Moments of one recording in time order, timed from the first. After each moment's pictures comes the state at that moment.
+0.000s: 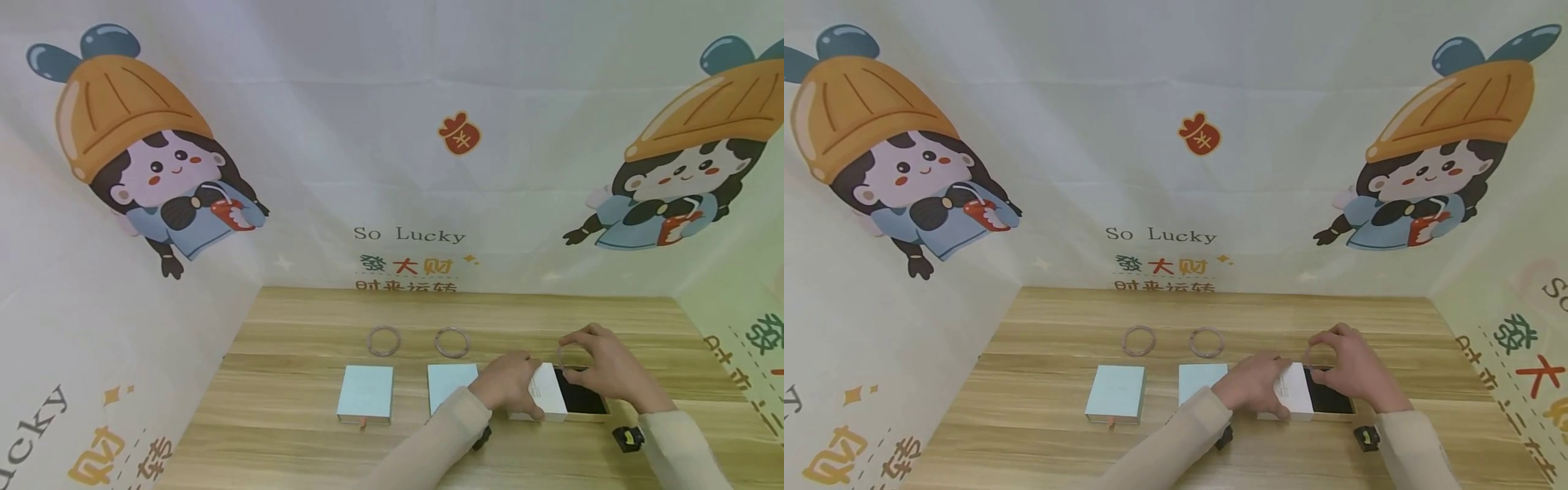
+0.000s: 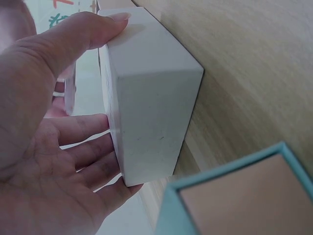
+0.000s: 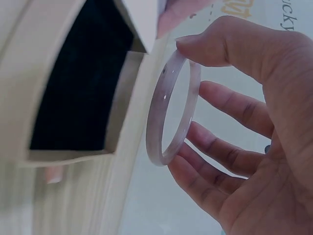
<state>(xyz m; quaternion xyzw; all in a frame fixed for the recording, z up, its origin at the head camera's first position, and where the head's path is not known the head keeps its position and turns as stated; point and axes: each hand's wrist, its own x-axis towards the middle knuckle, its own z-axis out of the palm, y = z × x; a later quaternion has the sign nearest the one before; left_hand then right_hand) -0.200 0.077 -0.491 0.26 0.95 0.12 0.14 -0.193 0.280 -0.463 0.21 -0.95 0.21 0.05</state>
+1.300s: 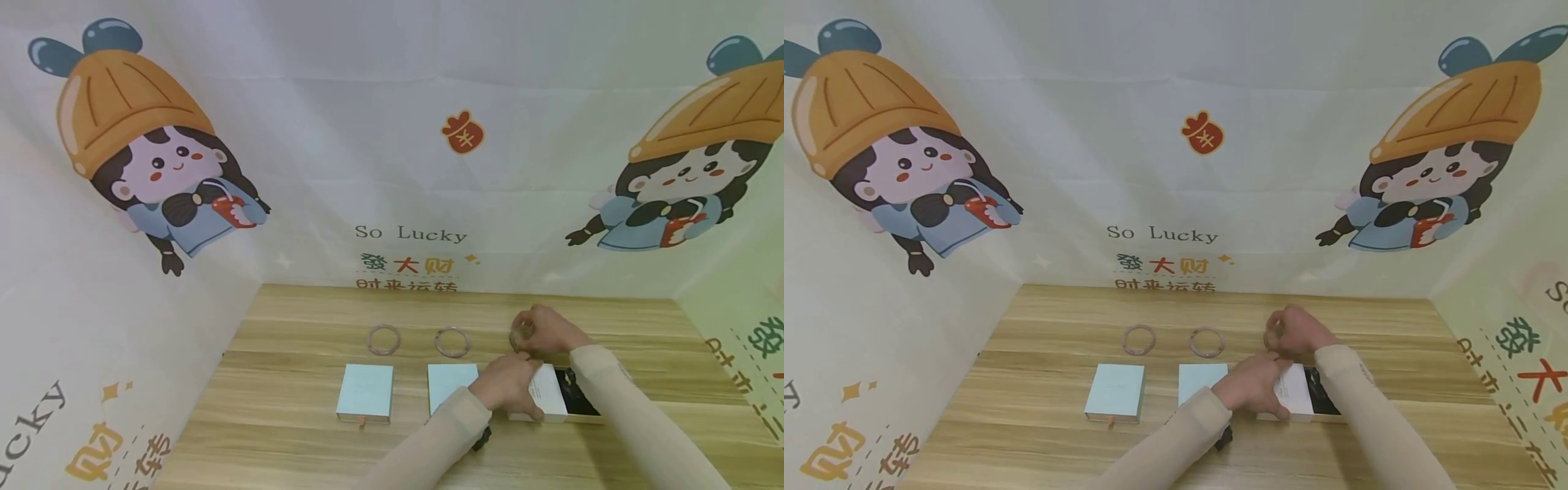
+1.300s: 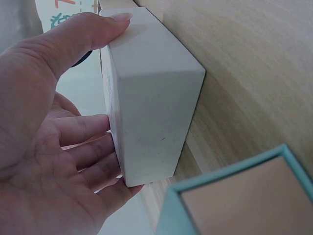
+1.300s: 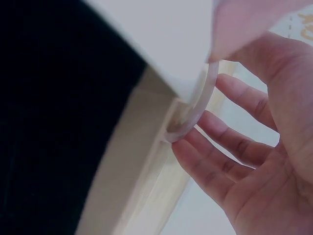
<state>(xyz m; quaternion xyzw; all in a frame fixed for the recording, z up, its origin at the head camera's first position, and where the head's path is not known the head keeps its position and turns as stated) -0.202 0.076 -0.492 0.28 0.95 0.09 0.12 -0.290 0.228 -0.489 0.23 -0.94 0.23 -0.09</state>
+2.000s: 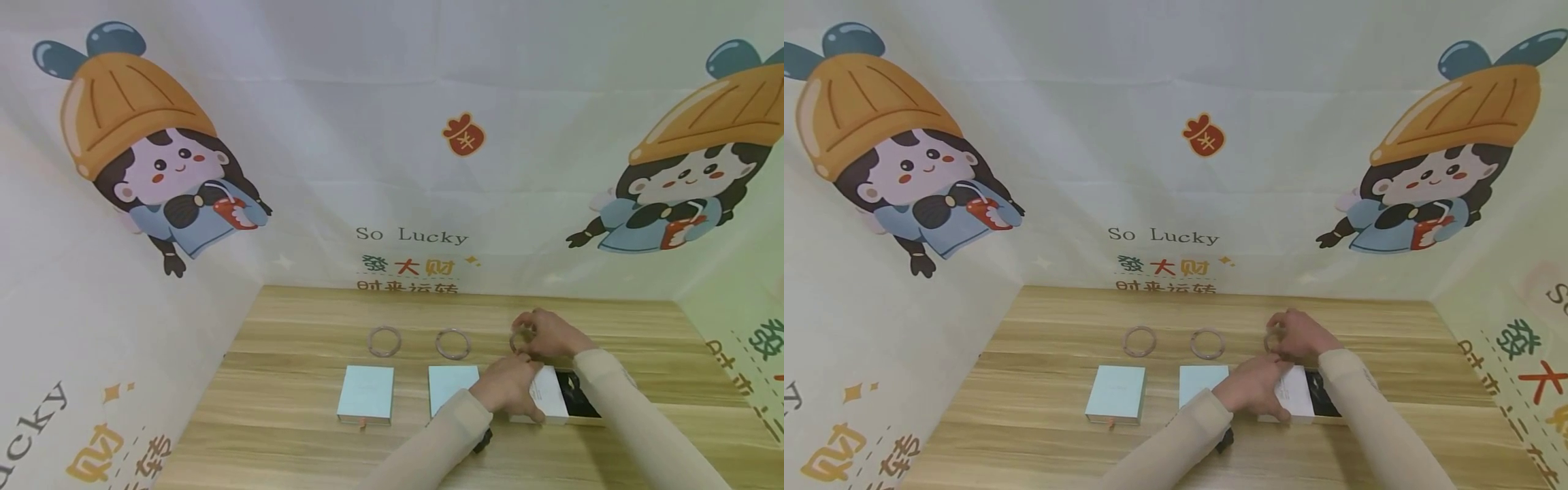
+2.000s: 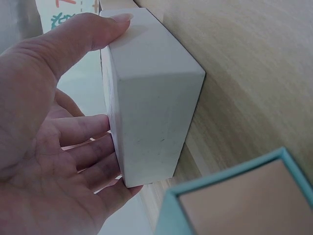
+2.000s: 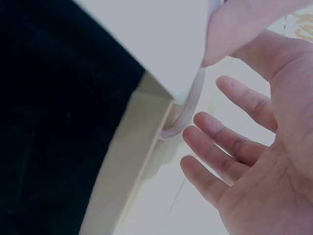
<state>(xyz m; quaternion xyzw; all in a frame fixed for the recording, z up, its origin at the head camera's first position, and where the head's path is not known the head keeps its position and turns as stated) -0.202 0.075 -0.492 0.29 0.94 0.09 0.12 -0.281 0.228 -0.487 0.23 -0.94 0.22 -0.10</state>
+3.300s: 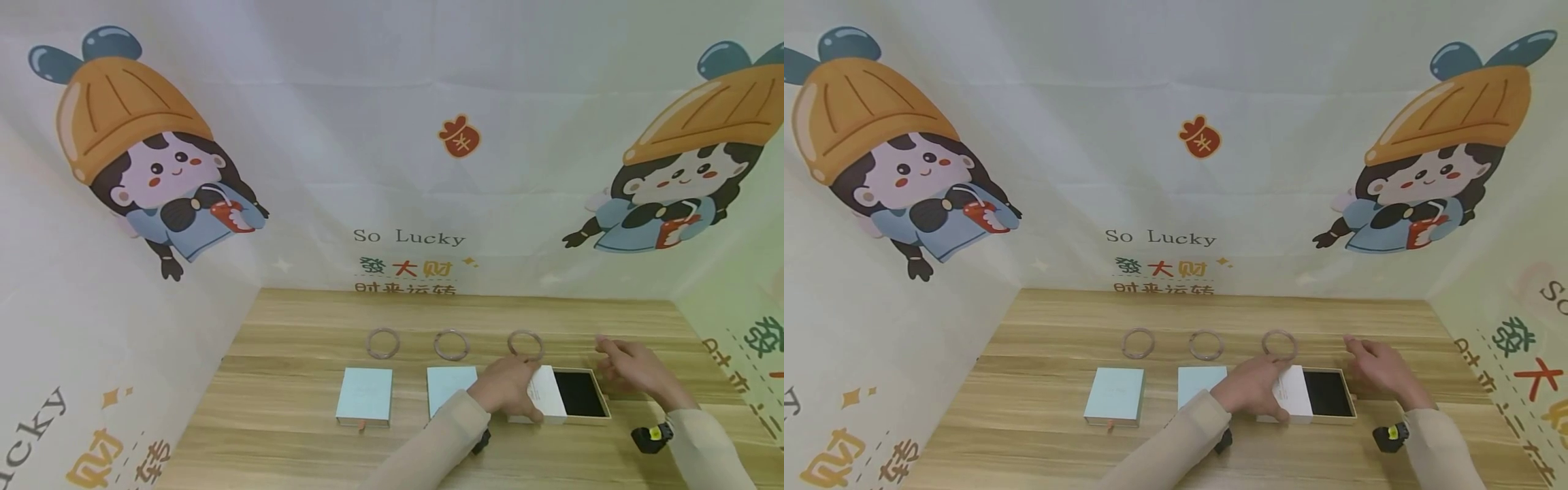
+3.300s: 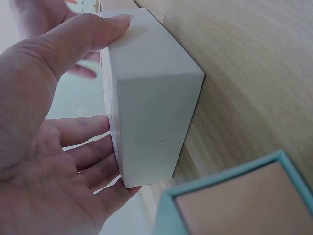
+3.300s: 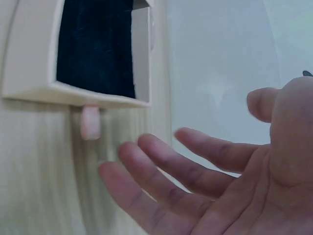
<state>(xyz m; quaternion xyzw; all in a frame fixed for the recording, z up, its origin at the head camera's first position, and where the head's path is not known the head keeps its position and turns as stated) -0.200 0.074 -0.492 0.28 0.95 0.11 0.12 -0.206 0.329 -0.468 0.01 -0.91 0.38 -0.15</state>
